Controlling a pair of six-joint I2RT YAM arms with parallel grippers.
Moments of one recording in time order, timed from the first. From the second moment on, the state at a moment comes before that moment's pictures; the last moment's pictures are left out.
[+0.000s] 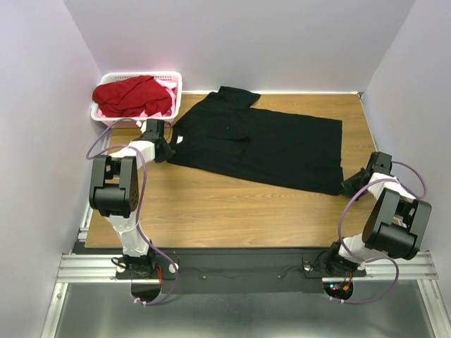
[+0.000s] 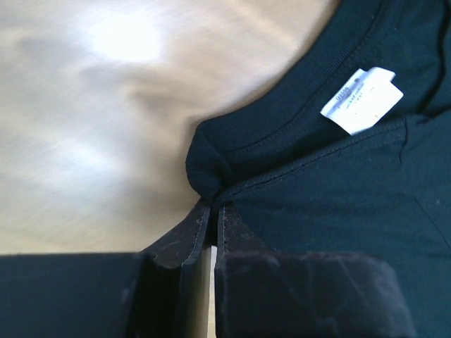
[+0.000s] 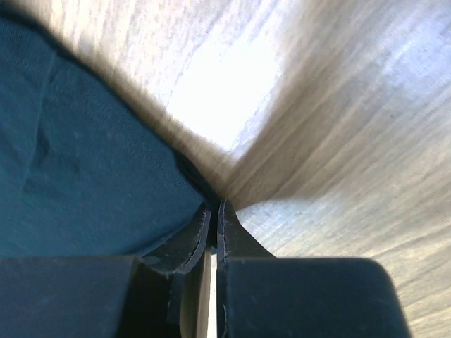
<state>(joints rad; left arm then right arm) -0.08 1.82 1.10 -0.22 -0.15 -0.56 -0.45 1.42 0.69 -0.38 -0.07 0.62</state>
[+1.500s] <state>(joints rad) -0.18 1.27 0.85 -0.49 -0.18 -0.60 -0.16 1.41 0.91 -0.51 -0.22 0.48</state>
